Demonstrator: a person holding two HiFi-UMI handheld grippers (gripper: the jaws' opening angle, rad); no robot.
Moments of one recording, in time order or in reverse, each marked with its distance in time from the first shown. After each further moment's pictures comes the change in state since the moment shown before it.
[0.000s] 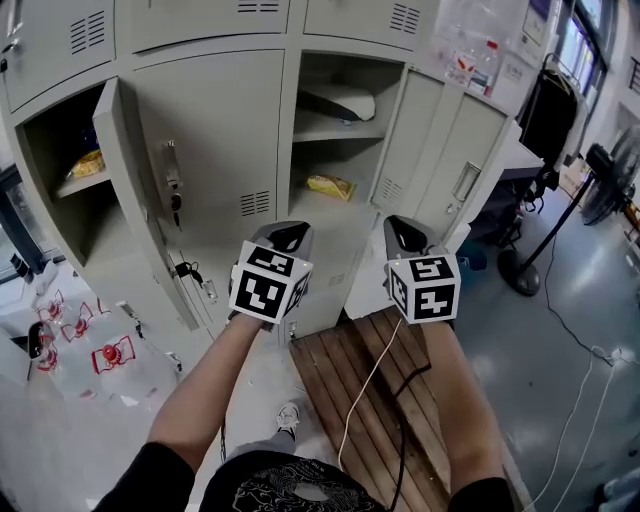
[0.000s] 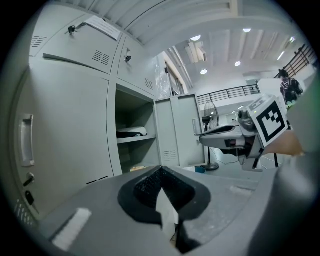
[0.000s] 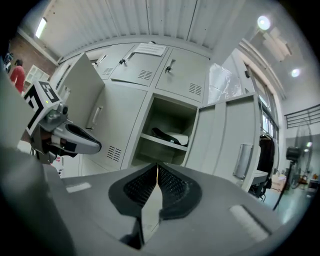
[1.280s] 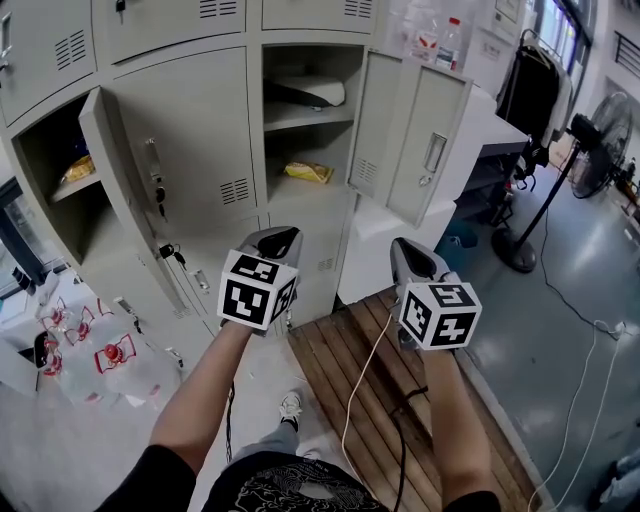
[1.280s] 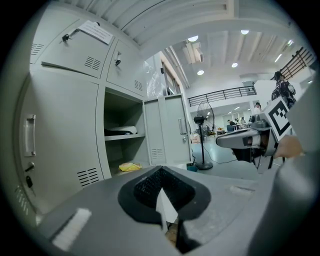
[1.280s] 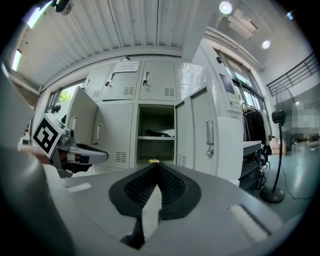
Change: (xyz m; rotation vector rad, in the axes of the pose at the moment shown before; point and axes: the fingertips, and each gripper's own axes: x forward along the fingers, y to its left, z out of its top) left arm -0.024 -0.063 -0.011 -0.001 0.005 -0.043; right arm -0.109 -0.014 -0.049 0.301 -0.025 -0.015
